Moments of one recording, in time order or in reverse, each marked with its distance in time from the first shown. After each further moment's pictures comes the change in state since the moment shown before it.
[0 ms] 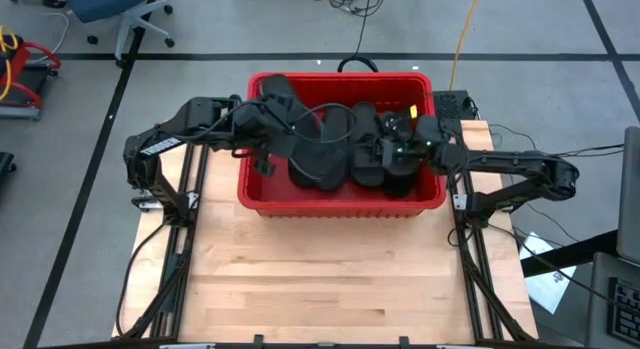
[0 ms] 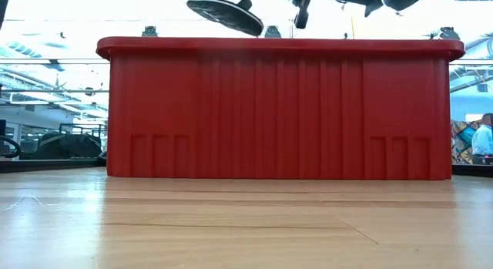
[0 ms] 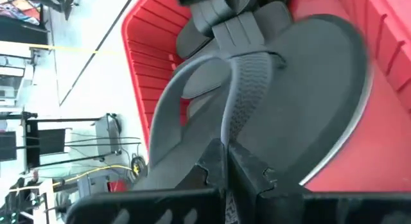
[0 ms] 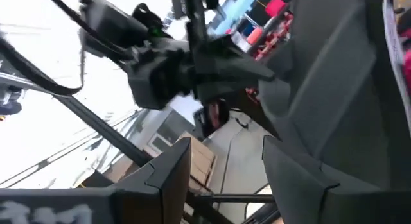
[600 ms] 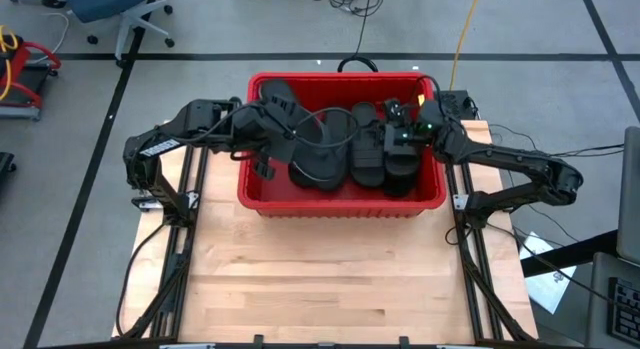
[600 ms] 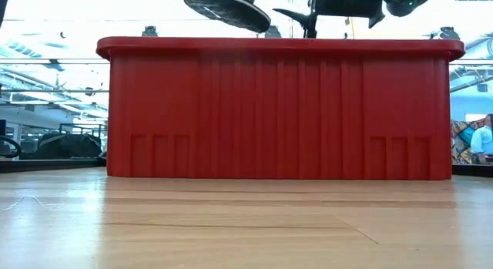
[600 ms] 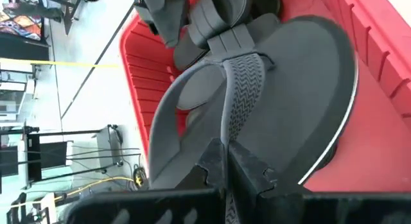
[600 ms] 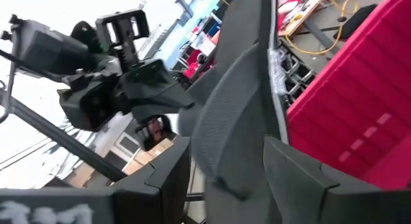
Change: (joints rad) left arm -0.022 0.000 0.000 0.016 0.018 0.026; right arm -0.172 -0.028 0.000 -0.140 -0.103 -0.056
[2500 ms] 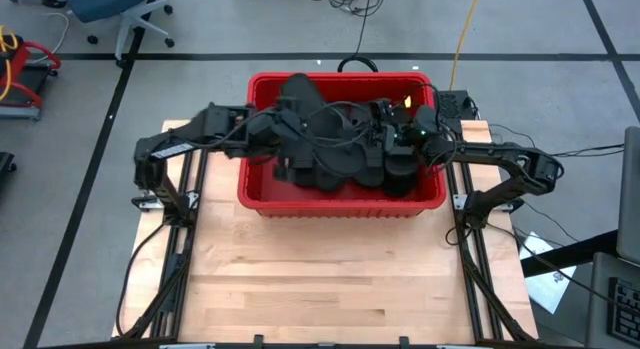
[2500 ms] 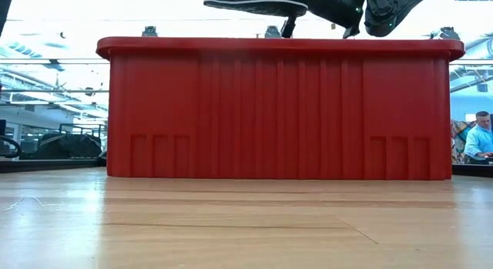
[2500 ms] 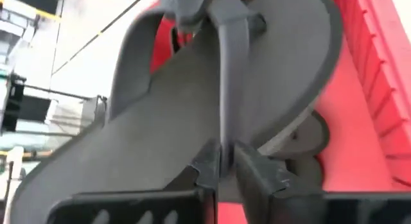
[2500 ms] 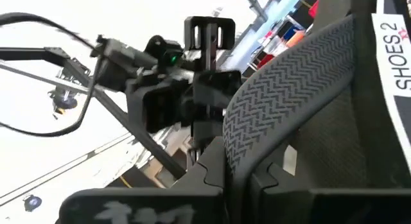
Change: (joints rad) left arm -0.015 0.050 -0.001 0.065 -0.061 -0.280; right arm 0.023 0.190 -0.001 0.529 -0.123 0.200
